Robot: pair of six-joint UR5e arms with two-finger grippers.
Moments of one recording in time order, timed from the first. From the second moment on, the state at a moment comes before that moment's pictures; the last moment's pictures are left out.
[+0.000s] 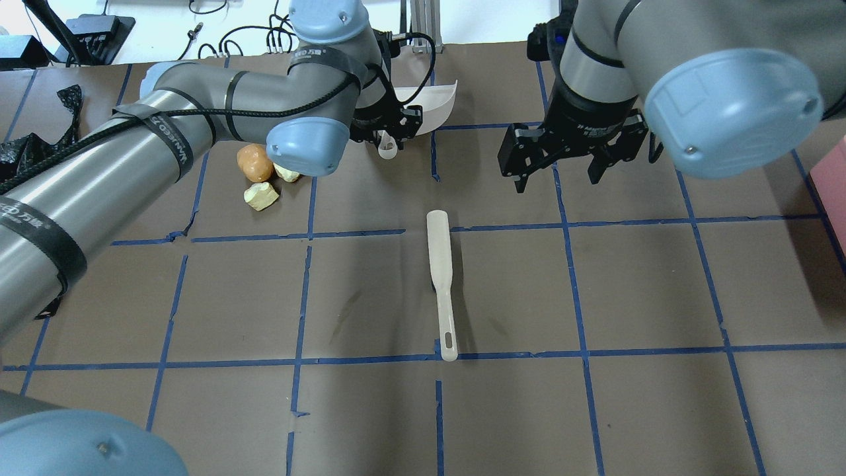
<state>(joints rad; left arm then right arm) -1.80 -1.99 -1.49 -1.04 1.53 -0.22 1.76 -1.55 1.65 -1.62 -1.53 0.09</state>
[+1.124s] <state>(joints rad) -1.44 -1.75 -1.51 -1.36 1.54 0.36 2.02 -1.41 1.95 -2.12 -1.54 0.33</state>
